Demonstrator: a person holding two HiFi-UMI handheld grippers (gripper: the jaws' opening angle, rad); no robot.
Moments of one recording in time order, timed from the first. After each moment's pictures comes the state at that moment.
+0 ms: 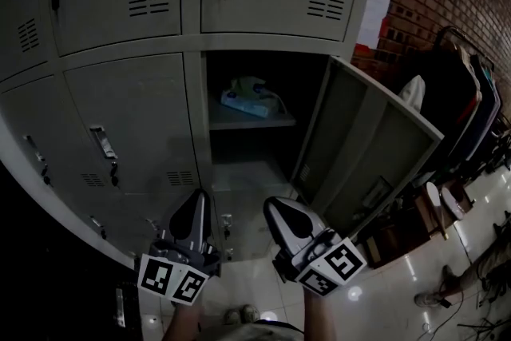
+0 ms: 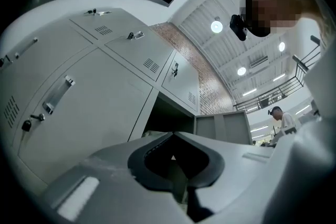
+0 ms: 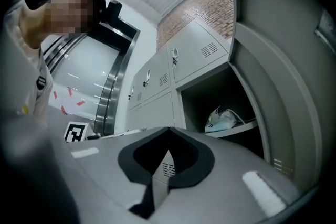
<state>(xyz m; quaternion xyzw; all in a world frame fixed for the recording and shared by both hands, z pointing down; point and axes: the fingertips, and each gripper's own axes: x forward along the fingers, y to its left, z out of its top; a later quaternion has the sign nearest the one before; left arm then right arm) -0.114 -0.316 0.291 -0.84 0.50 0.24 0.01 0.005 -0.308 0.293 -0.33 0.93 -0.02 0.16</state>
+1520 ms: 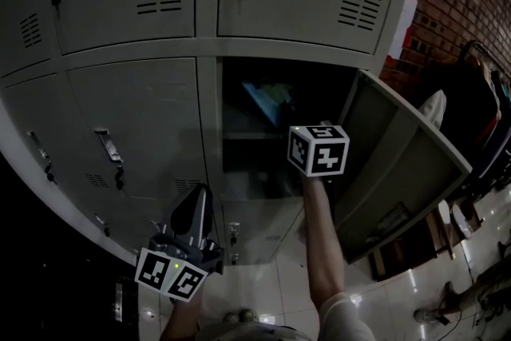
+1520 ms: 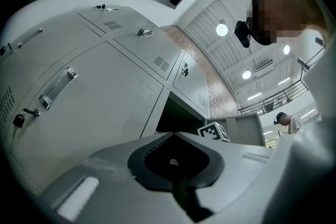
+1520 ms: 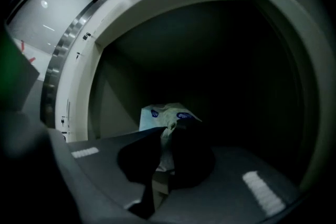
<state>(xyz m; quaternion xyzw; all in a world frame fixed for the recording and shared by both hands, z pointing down) -0.132 -0.355 0.287 -0.82 0.51 0.26 0.00 0.003 -0.572 0.256 -0.49 0.87 0.01 -0.03</state>
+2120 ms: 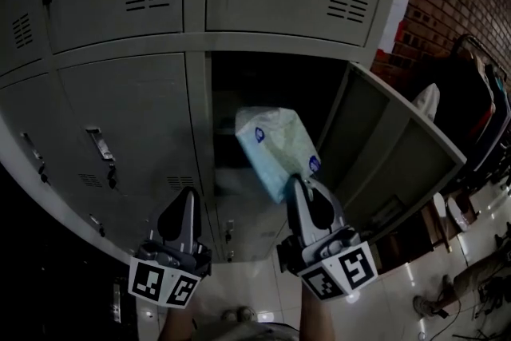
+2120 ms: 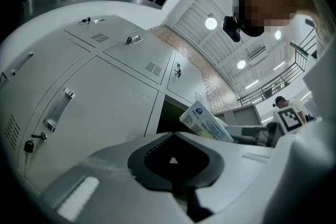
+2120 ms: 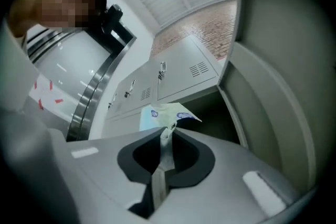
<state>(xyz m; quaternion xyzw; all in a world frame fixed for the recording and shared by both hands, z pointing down) -0.134 -0.337 0.281 -0.82 0.53 0.22 0.05 0.030 -0.350 0.237 -0.42 0.88 0.04 0.22</state>
